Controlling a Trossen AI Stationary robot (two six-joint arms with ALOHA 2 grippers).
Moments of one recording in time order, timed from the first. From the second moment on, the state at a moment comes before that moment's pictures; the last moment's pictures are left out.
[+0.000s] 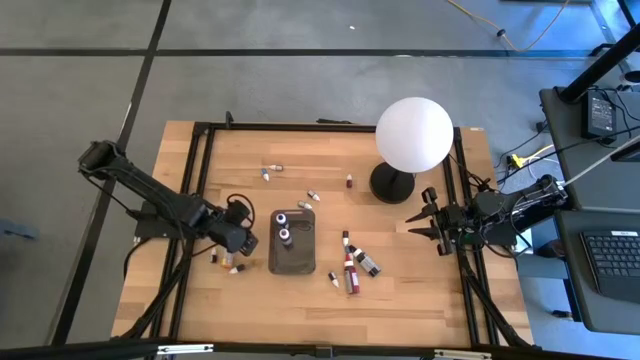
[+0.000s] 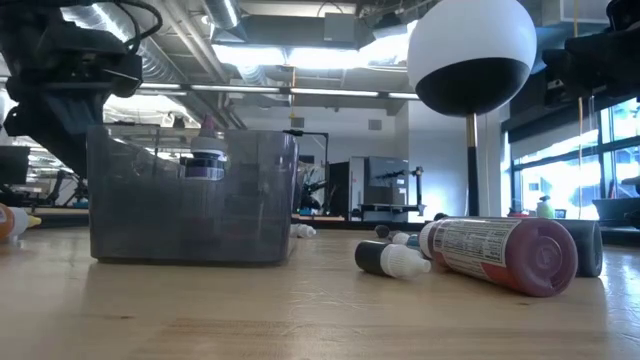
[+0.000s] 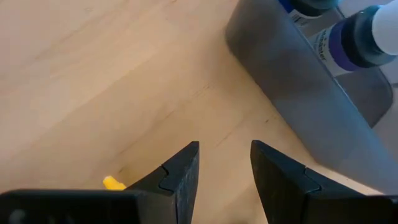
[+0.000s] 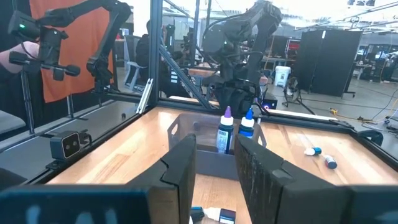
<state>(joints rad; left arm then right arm) -0.44 1.09 0.61 -0.72 -0.33 -1.34 0.35 0.00 0.01 0.07 0.14 -0.09</state>
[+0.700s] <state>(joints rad) -0.44 1.11 0.61 -0.72 -0.45 -1.24 0.35 0.00 0.01 0.10 0.33 -0.09</state>
